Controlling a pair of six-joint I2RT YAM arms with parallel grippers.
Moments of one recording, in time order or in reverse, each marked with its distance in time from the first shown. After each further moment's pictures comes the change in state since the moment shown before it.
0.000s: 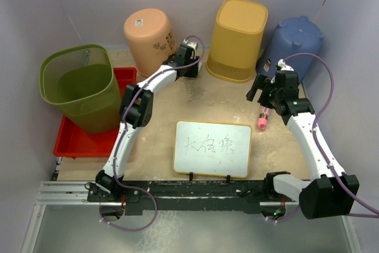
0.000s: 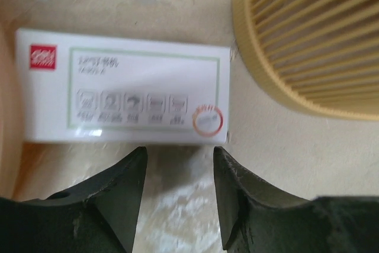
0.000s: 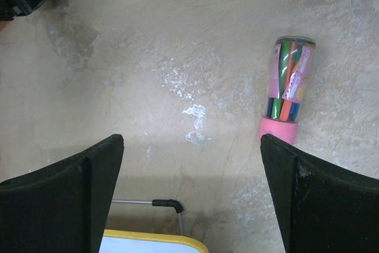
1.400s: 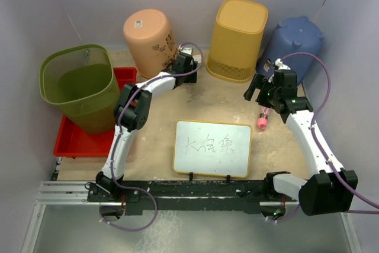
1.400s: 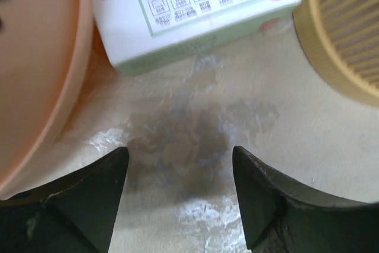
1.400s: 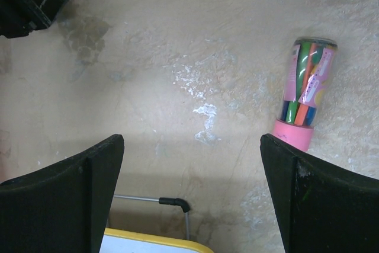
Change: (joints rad) left arm -0.033 -0.137 -0.318 0.200 -0.193 -0.038; right arm 0.000 0.032 0.000 0.020 -0.056 0.001
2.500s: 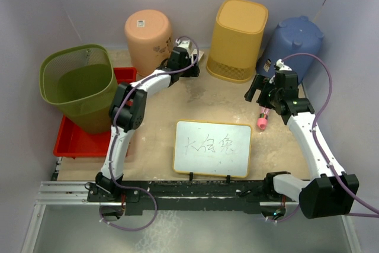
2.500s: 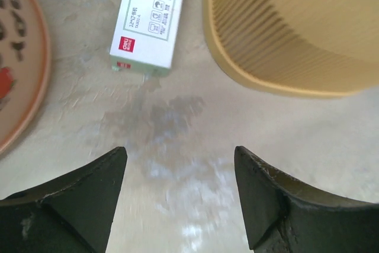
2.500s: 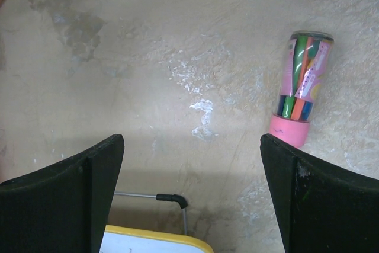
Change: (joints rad) left arm 0.022 -0.134 -0.060 0.066 0.194 -0.039; right arm 0.000 -0.019 0.000 -0.021 0.008 -0.004
